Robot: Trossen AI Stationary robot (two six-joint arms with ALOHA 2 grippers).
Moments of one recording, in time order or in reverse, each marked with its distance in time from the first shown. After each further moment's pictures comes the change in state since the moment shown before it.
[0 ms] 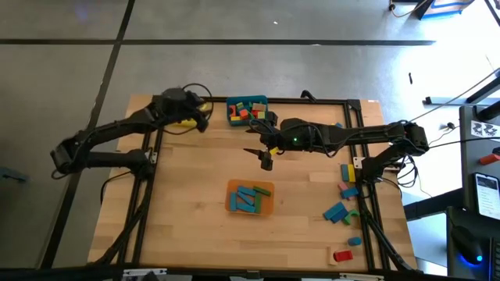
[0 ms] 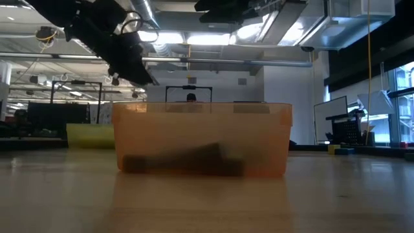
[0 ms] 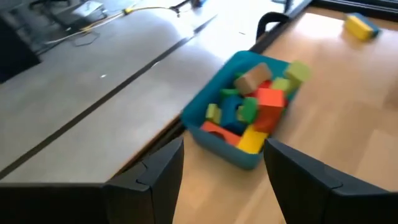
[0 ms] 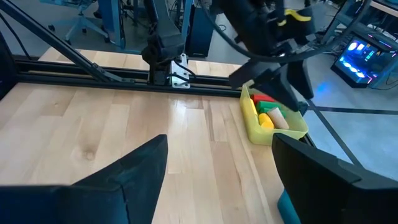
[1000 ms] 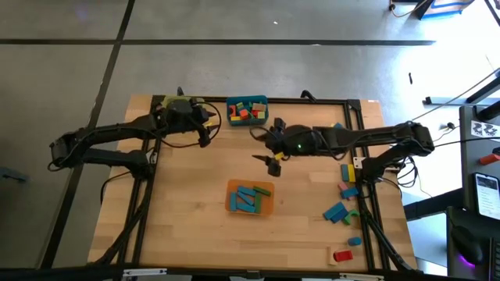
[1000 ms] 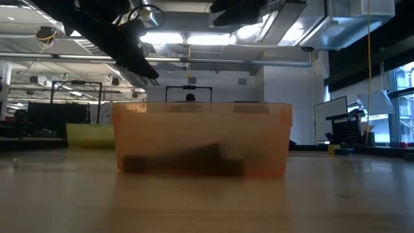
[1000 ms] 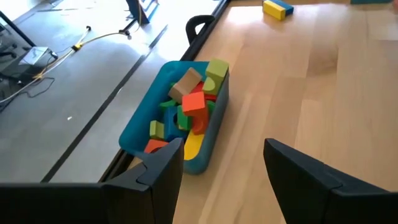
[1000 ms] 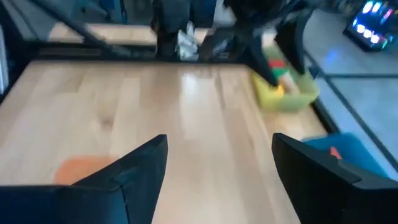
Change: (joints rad) left arm -0.217 -0.002 -0.001 -0.008 0.002 0.150; right arm 0.056 -0.052 -0.001 -0.175 0.036 0.100
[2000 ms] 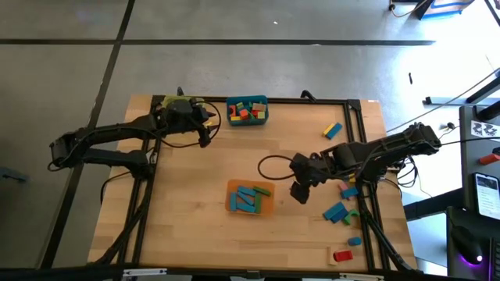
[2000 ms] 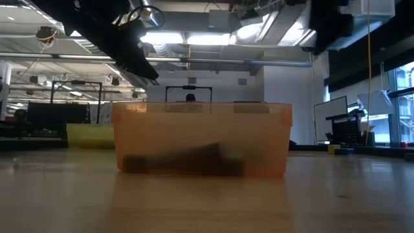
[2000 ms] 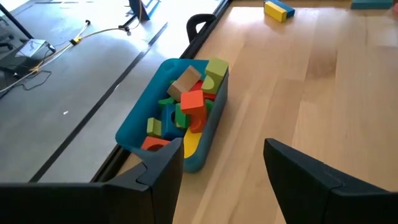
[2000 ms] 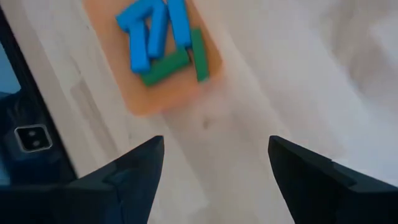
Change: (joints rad) left arm 0.000 0.000 0.000 -0.004 0.000 -0.039; right arm 0.242 -0.067 0.005 -0.721 -0.108 0.862
